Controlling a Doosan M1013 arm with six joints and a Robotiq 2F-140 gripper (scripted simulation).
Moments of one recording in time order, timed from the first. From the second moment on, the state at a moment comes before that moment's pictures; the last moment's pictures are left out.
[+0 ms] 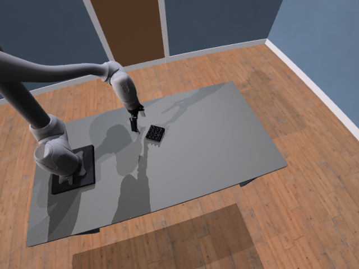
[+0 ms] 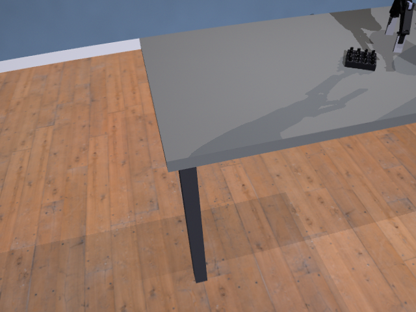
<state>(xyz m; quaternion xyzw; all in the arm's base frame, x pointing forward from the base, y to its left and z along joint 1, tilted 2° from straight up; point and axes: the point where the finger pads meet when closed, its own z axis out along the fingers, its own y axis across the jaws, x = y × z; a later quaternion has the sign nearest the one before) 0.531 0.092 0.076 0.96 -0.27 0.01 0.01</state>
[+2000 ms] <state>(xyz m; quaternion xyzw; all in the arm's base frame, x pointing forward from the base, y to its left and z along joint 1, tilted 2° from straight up) 0.595 0.070 0.088 0.54 -0.84 0.01 0.00</state>
